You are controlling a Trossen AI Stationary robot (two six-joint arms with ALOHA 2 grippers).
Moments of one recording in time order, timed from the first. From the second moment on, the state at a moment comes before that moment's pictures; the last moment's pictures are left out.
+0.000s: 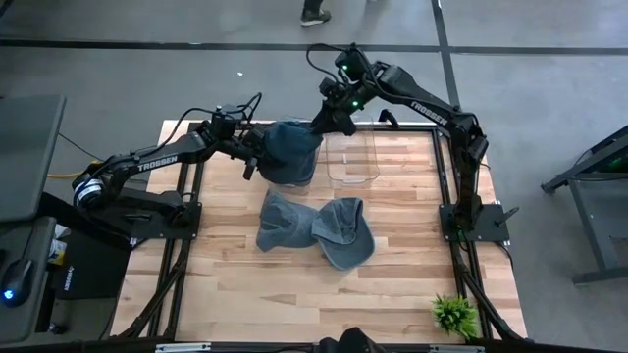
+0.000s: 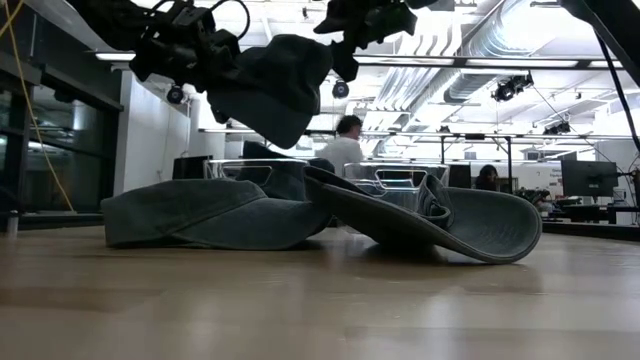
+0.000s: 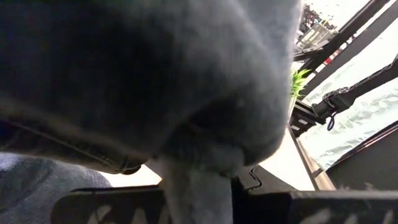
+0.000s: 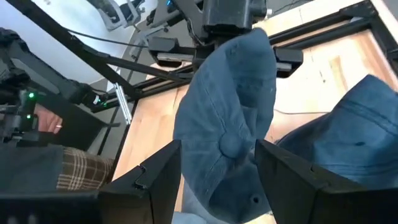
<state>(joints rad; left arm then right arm) 0.67 1.18 0.76 0.00 0.84 -0.16 -0.59 1.95 2.08 -0.87 -0.88 -0.05</state>
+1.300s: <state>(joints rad) 0.67 1.18 0.76 0.00 0.82 -0.16 -0.53 1.99 2.08 -0.83 -1.02 -0.02</state>
